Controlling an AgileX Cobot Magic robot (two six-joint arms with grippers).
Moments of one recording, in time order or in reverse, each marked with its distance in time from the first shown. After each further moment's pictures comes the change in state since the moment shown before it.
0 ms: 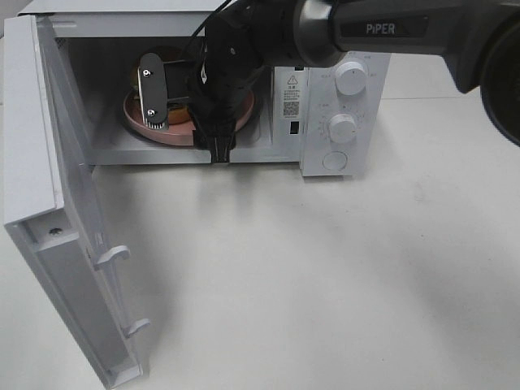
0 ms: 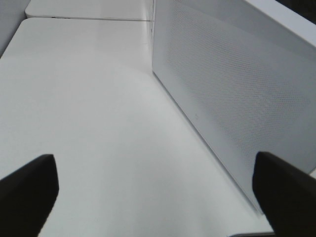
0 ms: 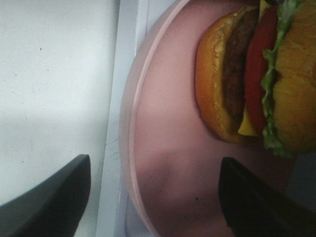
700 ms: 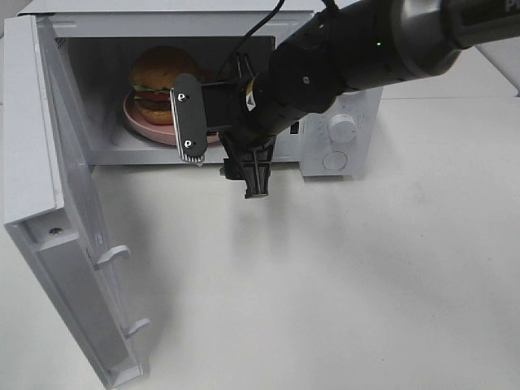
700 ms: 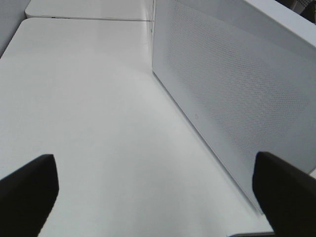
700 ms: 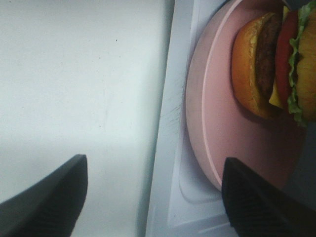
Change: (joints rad) left arm 0.000 0.000 0.000 0.000 0.000 0.000; right arm 0.000 -0.310 0.529 0.001 -0.283 0.001
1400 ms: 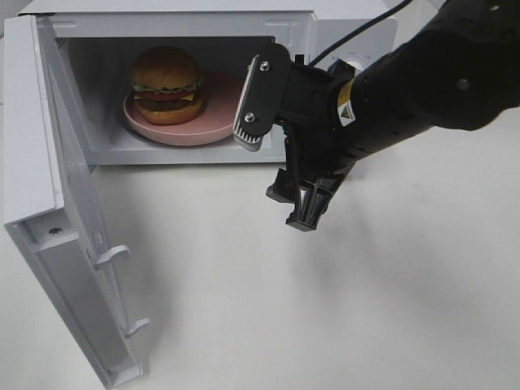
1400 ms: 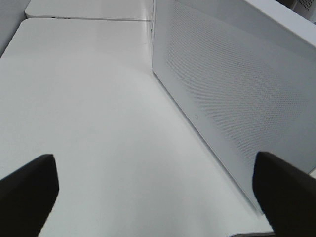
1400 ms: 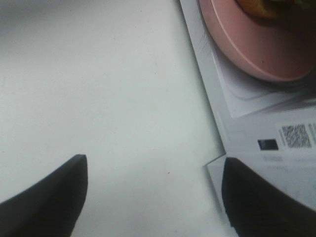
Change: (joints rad) left arm 0.000 0.000 0.000 0.000 0.000 0.000; right arm 0.000 -0.383 0.380 0.014 0.043 0.464
